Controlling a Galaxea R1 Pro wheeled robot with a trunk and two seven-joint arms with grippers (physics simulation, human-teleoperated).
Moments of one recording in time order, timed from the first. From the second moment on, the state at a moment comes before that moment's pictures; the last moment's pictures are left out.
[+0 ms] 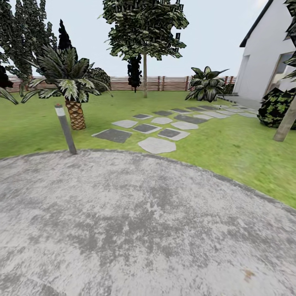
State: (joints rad) left arm -0.10 0.02 0.06 -0.33 0.00 -0.35 0.01; right arm -0.14 -0.05 0.00 -0.36 0.01 -0.37 0.00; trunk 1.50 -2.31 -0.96
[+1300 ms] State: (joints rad) left arm -0.10 0.02 0.06 -0.33 0.00 -0.35 0.01; right arm -0.14 -0.05 0.00 -0.36 0.01 -0.37 0.00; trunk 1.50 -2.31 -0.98
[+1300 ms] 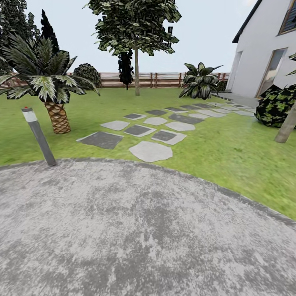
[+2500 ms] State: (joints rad) left arm -0.10 0.02 0.06 -0.33 0.00 -0.35 0.01; right arm -0.14 -0.05 0.00 -0.36 0.01 -0.37 0.00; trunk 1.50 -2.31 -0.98
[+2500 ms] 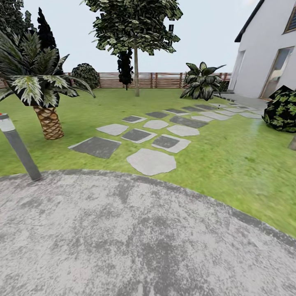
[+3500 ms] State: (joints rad) left arm -0.10 0.02 0.06 -0.33 0.00 -0.35 0.01; right arm -0.14 -0.05 0.00 -0.36 0.01 -0.37 0.00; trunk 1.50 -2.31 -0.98
